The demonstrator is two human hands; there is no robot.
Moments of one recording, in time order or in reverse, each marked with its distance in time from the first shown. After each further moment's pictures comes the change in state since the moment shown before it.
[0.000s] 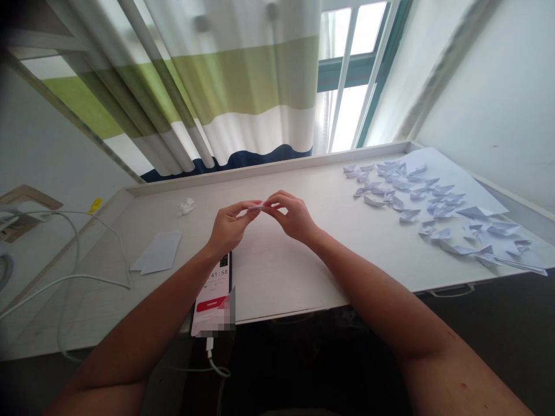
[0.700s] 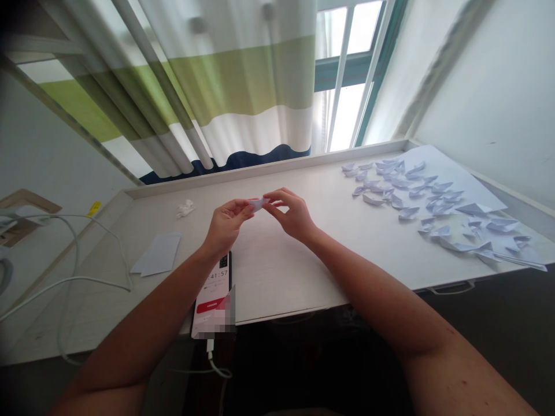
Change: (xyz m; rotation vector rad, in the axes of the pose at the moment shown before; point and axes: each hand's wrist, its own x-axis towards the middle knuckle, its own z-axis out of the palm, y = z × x) left_hand 0.004 -0.003 0.001 -0.214 0.061 -0.114; right_hand -0.001 0.012 0.006 0.042 0.107 -0.001
